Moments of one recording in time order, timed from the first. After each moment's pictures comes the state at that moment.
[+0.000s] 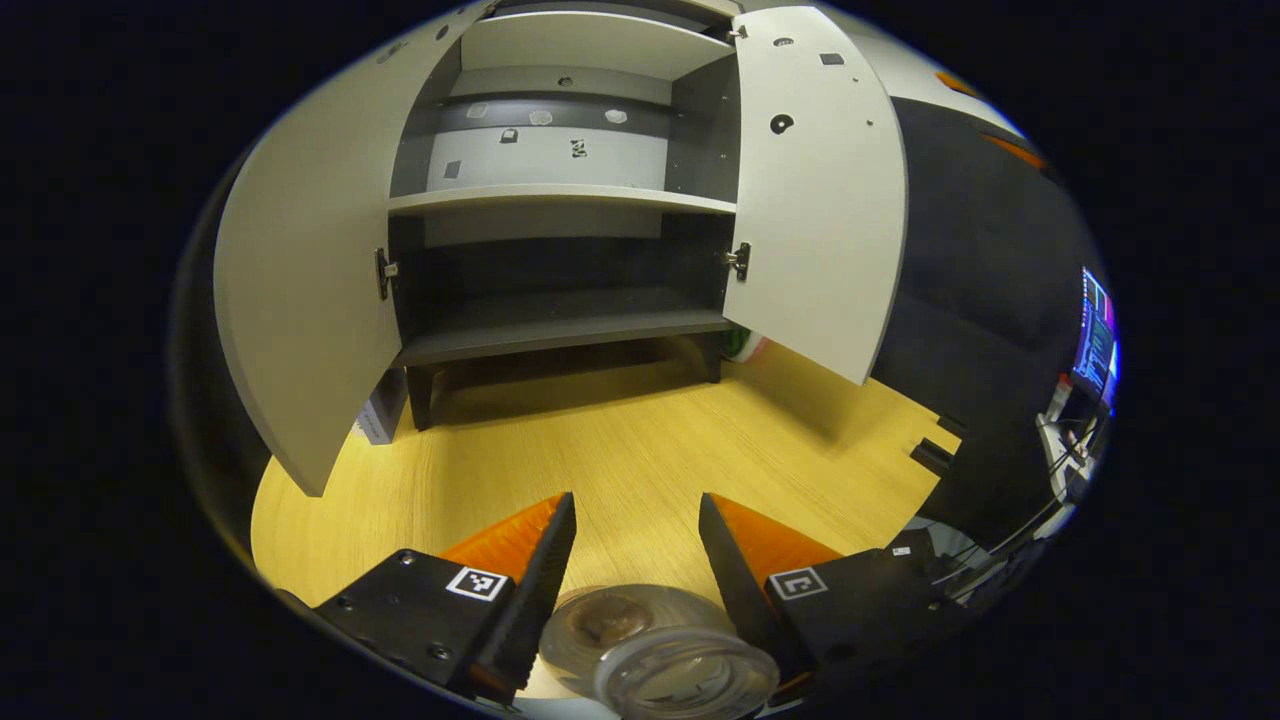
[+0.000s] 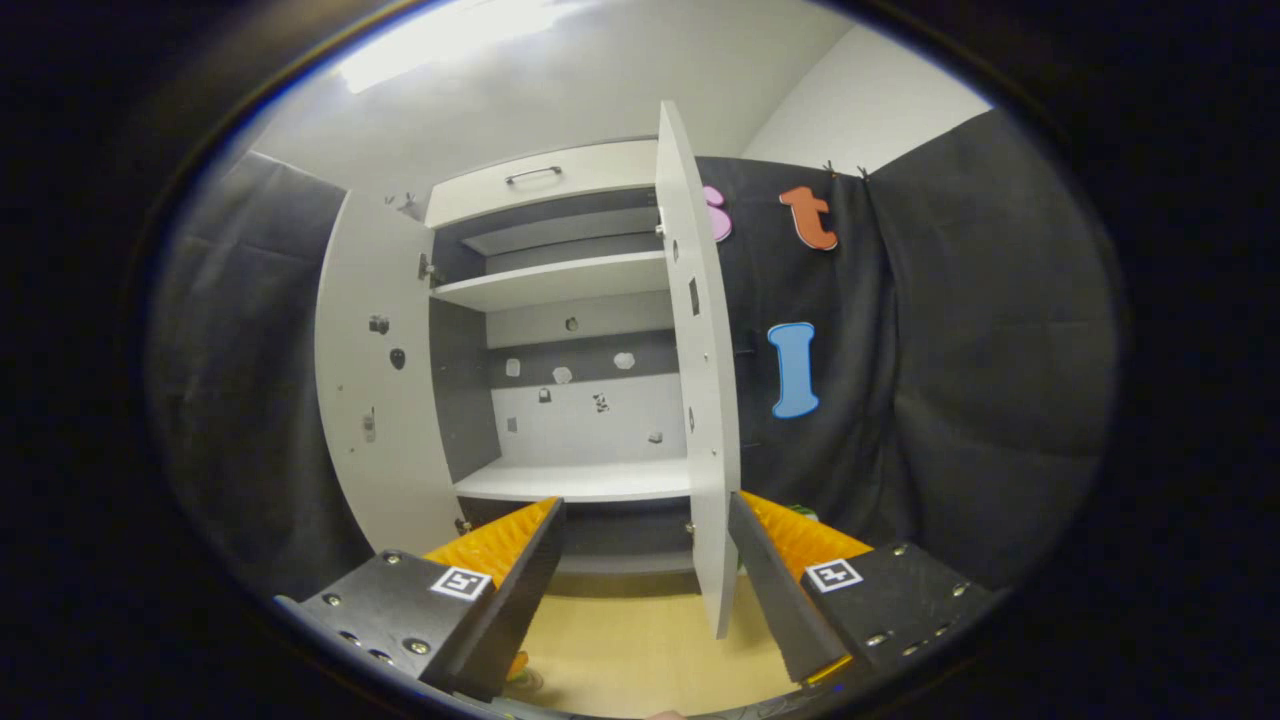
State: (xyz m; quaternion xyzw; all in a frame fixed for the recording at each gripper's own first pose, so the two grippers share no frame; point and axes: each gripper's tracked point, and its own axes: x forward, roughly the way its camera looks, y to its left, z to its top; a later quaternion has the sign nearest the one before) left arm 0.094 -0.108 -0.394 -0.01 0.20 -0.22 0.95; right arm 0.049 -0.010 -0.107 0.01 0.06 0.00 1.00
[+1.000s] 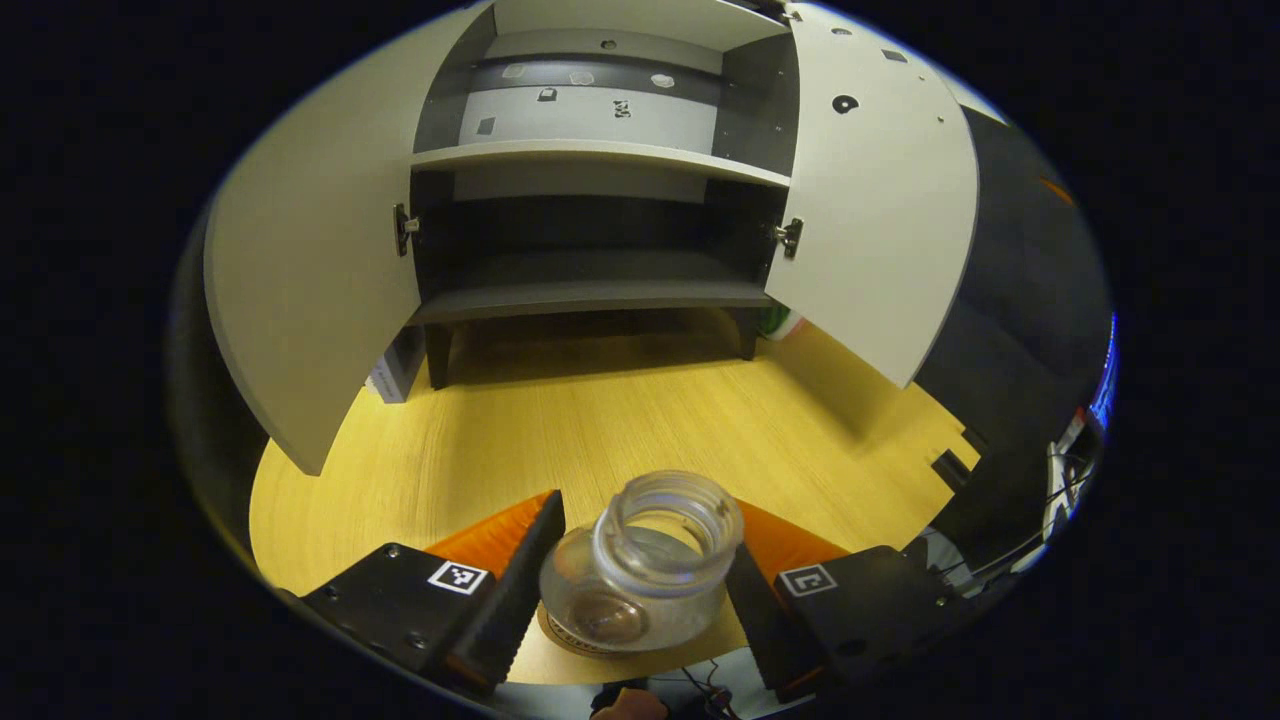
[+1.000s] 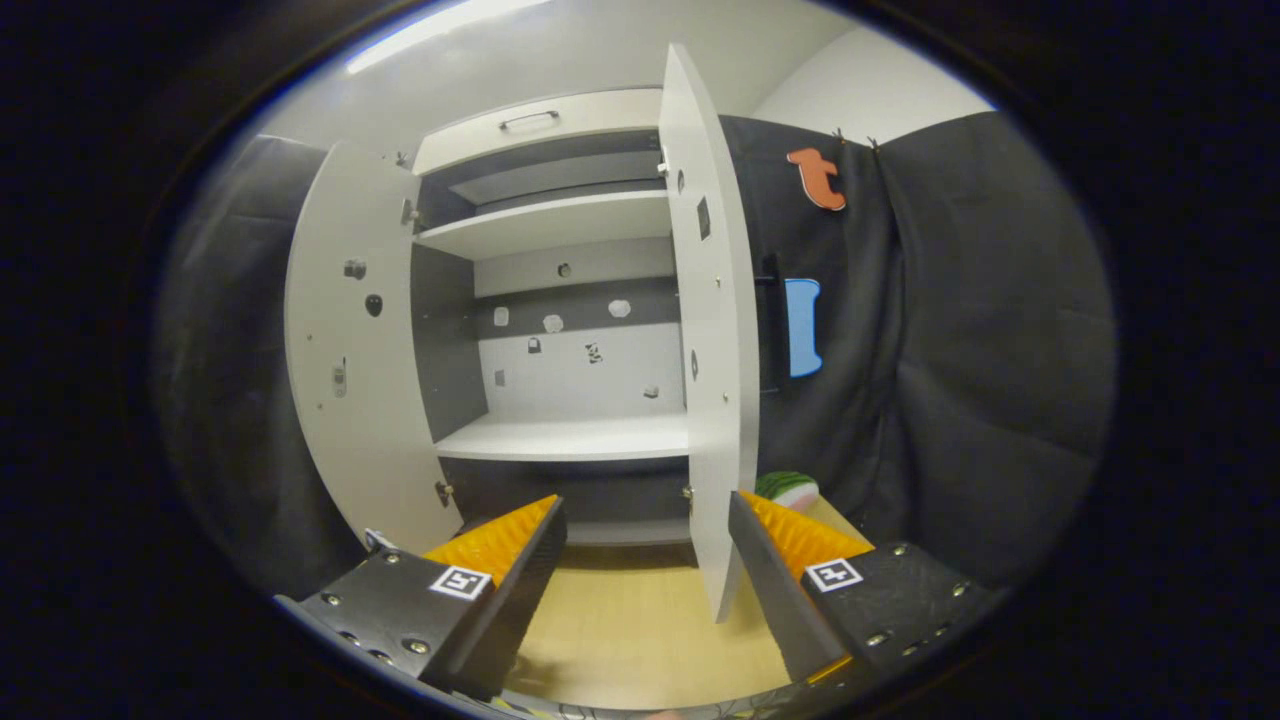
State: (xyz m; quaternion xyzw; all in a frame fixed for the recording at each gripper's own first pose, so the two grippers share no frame) left arm 0.103 -0.107 -0.401 -0.04 0.27 -0.18 0.94; right arm 0.079 -0.010 -0.157 -0.01 0.12 -0.01 0.99
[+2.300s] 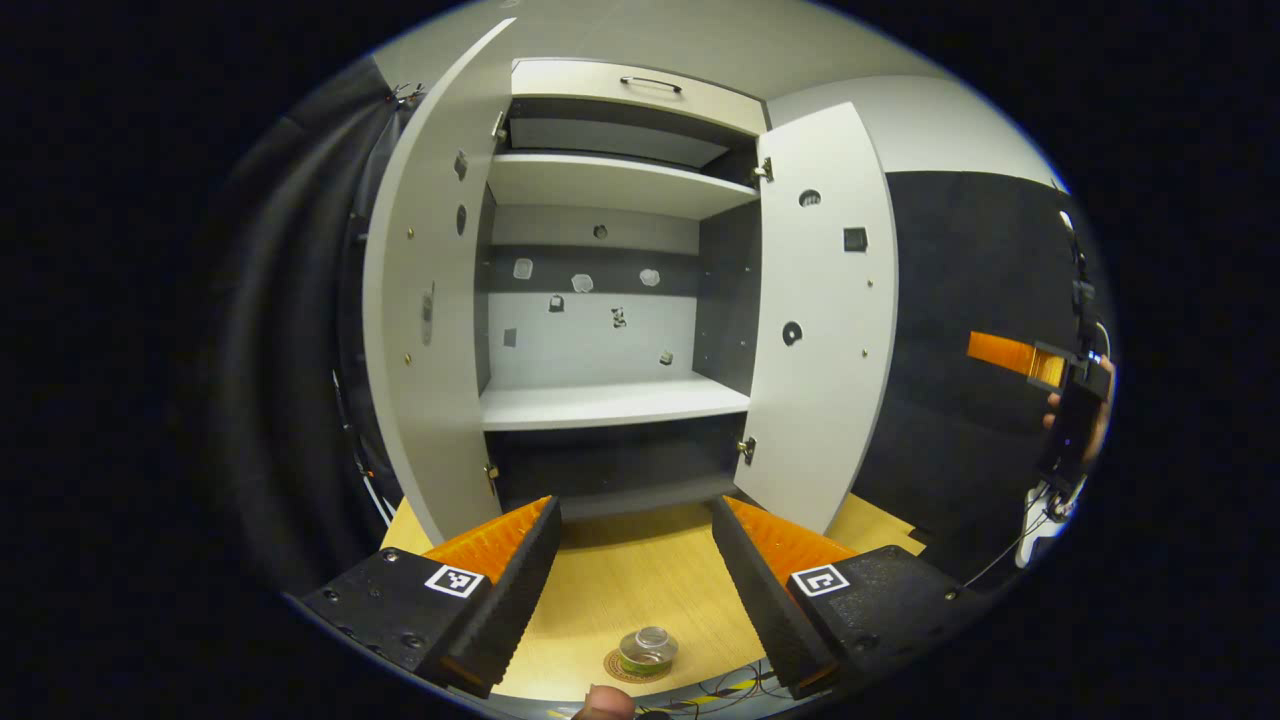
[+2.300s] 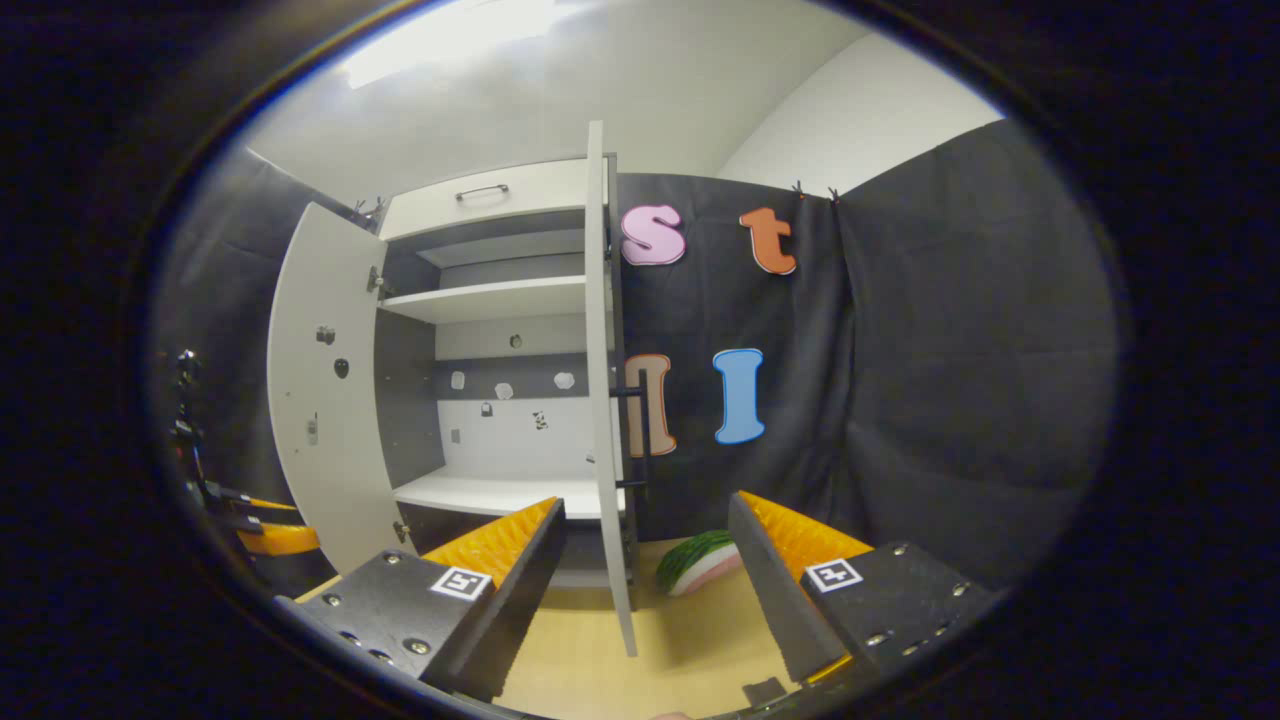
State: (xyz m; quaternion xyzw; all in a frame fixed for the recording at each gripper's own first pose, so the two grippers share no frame) left arm 0.056 -0.033 -0.101 -0.04 0.07 -0.17 0.98; right arm 0.061 -0.117 -0.051 -0.03 0.02 -0.04 1.00
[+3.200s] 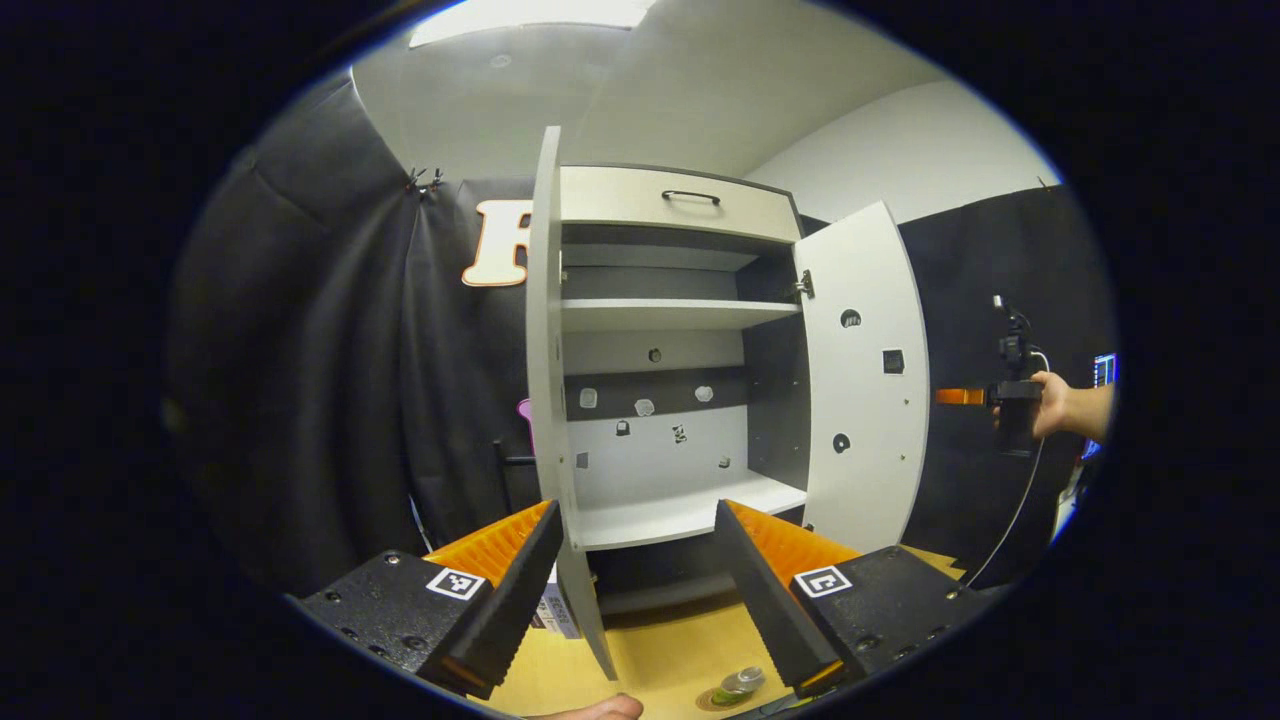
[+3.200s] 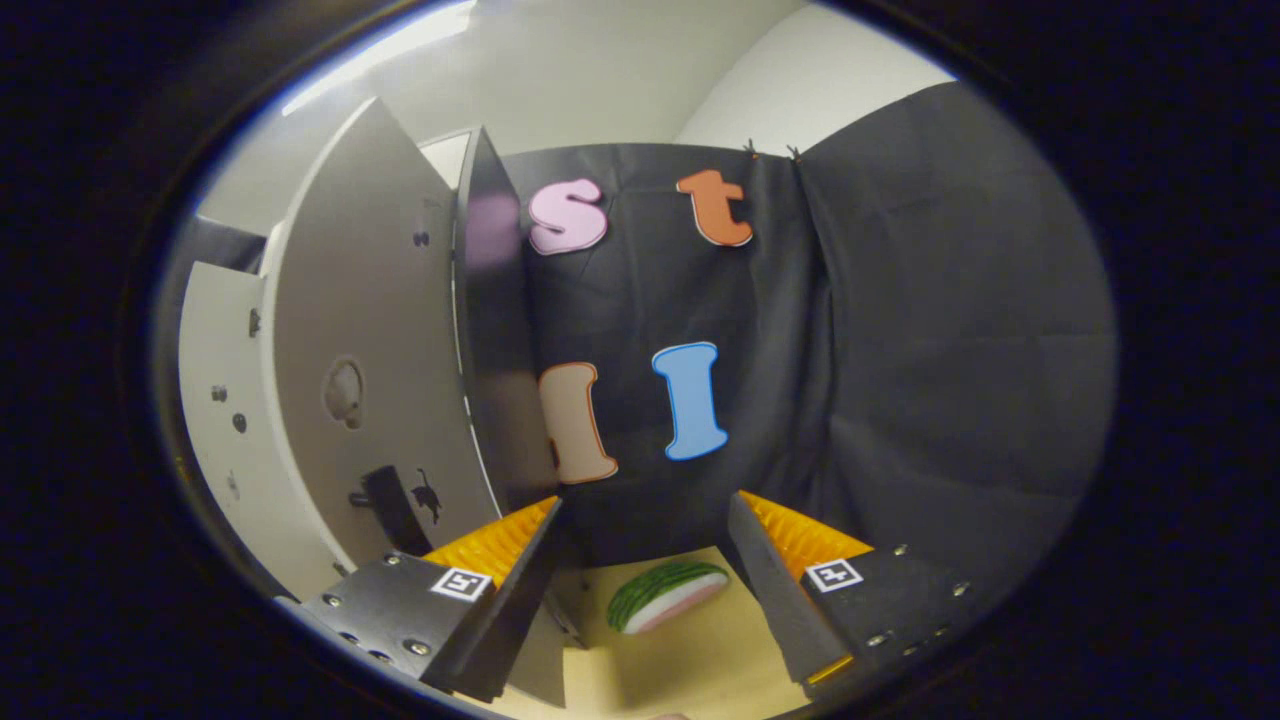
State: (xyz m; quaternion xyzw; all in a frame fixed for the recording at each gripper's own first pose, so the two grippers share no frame) left arm 0.045 0.074 0.020 0.00 -0.07 -0.12 0.99; right arm 0.236 -0.241 -0.050 0.00 0.08 -0.06 0.99
